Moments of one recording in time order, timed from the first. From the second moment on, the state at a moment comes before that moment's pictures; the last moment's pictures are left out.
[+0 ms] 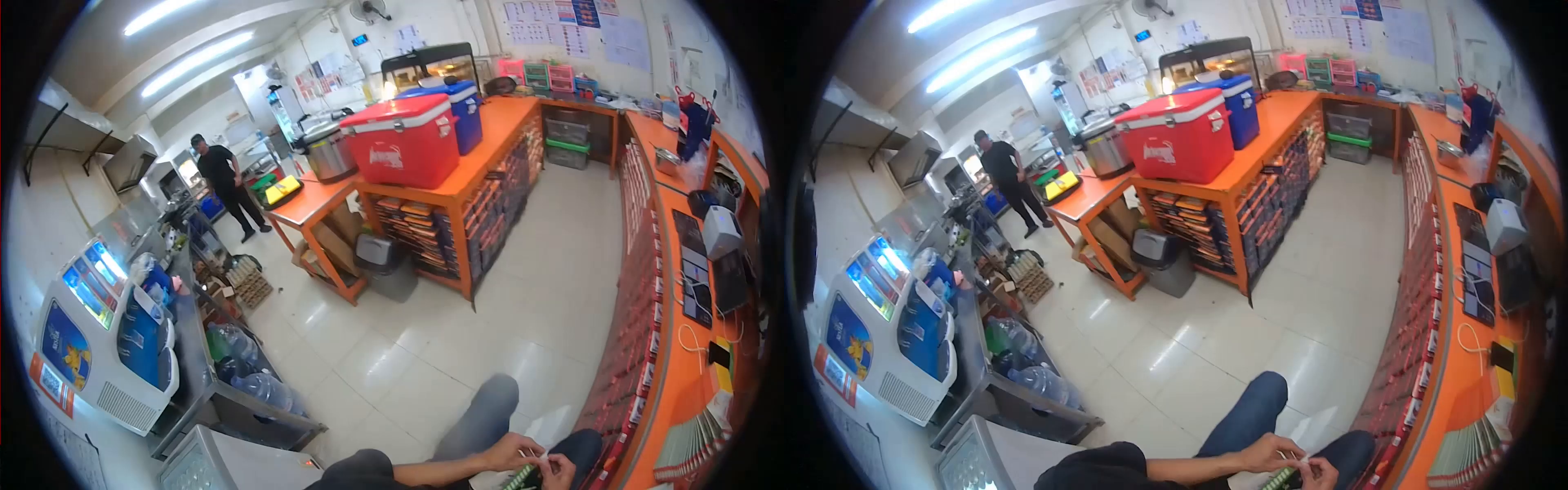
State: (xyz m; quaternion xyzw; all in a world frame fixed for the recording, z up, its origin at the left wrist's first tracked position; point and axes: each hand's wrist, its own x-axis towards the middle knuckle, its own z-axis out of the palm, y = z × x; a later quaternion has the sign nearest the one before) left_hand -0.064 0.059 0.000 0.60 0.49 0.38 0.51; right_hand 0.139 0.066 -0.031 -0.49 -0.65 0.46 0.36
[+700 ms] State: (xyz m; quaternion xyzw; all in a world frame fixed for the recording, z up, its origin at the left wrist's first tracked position) left_hand -0.071 0.060 0.014 0.57 0.36 0.34 0.66; right_hand 0.144 0.048 -0.021 -0.38 -0.37 0.76 0.38
